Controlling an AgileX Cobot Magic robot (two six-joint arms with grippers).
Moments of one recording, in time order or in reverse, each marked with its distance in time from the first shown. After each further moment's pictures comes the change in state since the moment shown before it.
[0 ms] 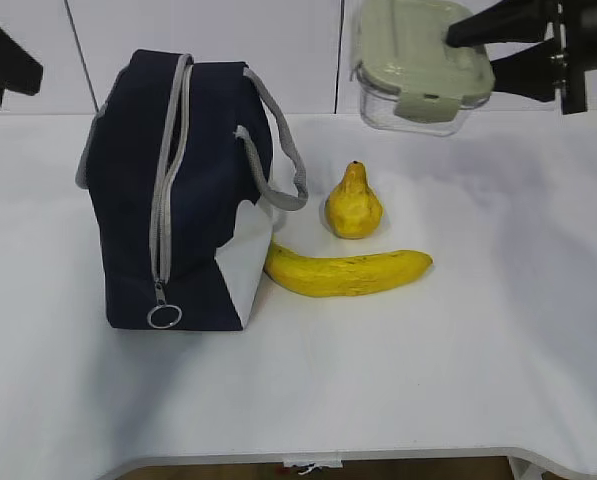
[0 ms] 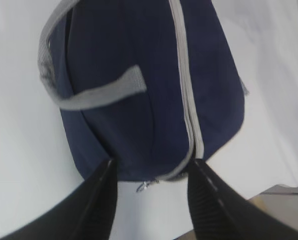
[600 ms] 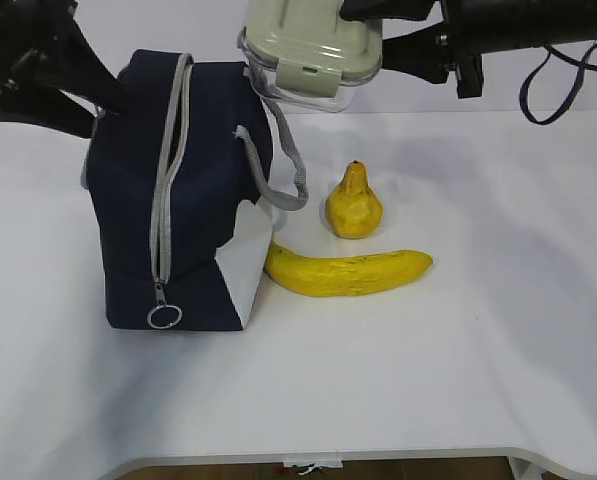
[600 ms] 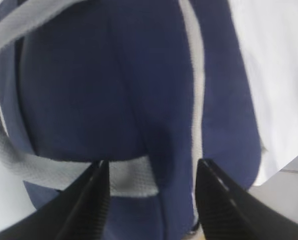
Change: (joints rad) left arm 0.000 0.376 -0.228 -0.156 0.108 0.035; right arm 0.254 0.000 0.000 0.161 -0.231 -0.011
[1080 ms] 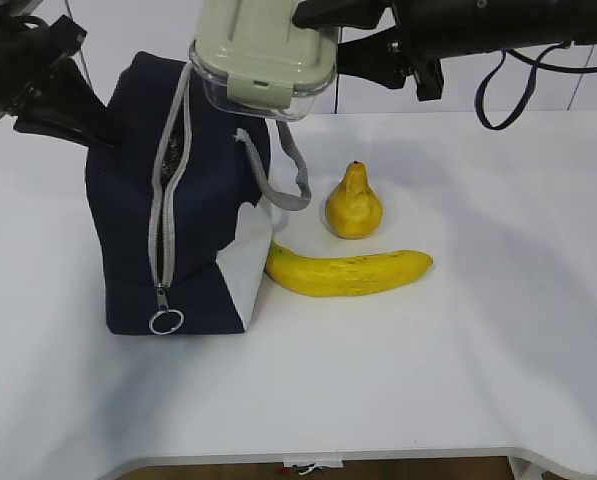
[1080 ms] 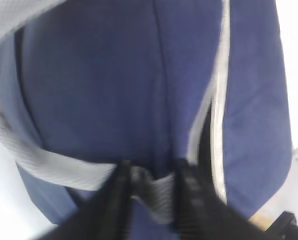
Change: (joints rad) left arm 0.000 0.060 -0.004 -0.011 0.051 0.049; right arm 0.114 0.000 0.002 0.019 -0.109 -0.037
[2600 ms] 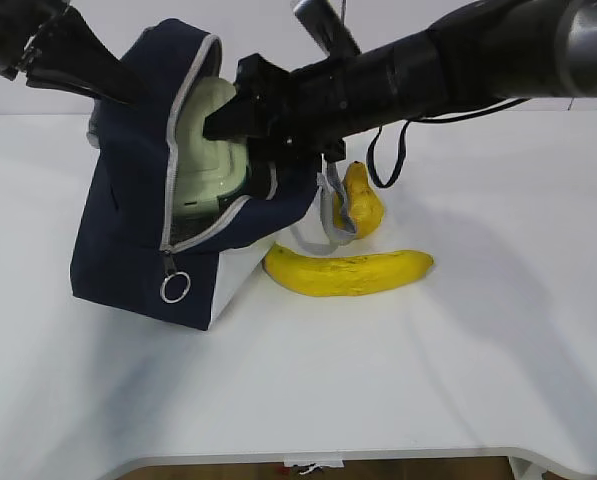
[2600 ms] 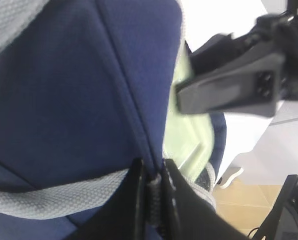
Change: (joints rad) left arm 0.000 0.003 -0.084 -0.117 0.057 0.281; right arm 0.174 0.273 -0.167 -0.127 -0.092 -0.096
